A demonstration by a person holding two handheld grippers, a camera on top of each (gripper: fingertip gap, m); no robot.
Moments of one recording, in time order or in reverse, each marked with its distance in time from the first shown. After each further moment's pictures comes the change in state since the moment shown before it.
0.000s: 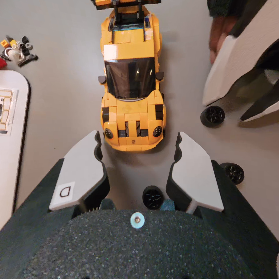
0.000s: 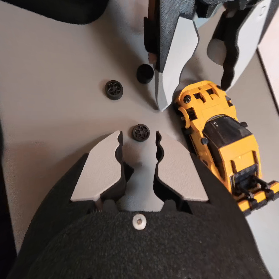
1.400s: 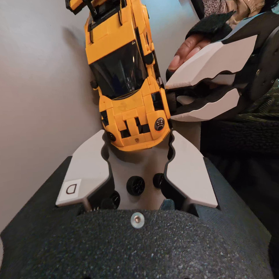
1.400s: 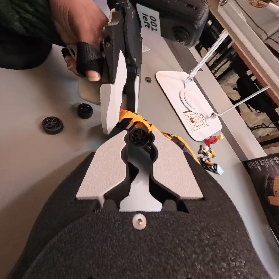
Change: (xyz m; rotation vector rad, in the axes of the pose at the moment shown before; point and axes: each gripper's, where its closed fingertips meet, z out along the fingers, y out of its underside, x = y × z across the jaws) left arm 0.028 -0.018 -0.018 0.176 0.428 -0.661; right arm 0.072 -0.040 -0.026 0.281 0.362 -0.066
